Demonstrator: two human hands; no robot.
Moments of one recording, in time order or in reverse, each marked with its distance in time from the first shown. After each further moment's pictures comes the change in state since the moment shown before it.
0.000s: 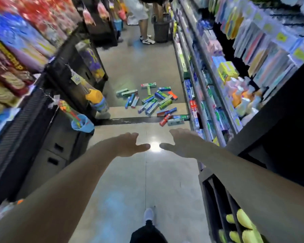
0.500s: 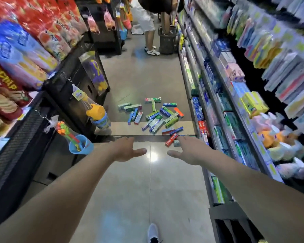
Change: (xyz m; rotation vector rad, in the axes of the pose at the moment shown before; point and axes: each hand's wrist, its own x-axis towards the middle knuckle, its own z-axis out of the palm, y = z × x) left_hand 0.157 -0.127 -0.122 -0.094 0.064 0.022; right_hand 0.198 -0.034 -0.087 -0.031 -0.013 0.037
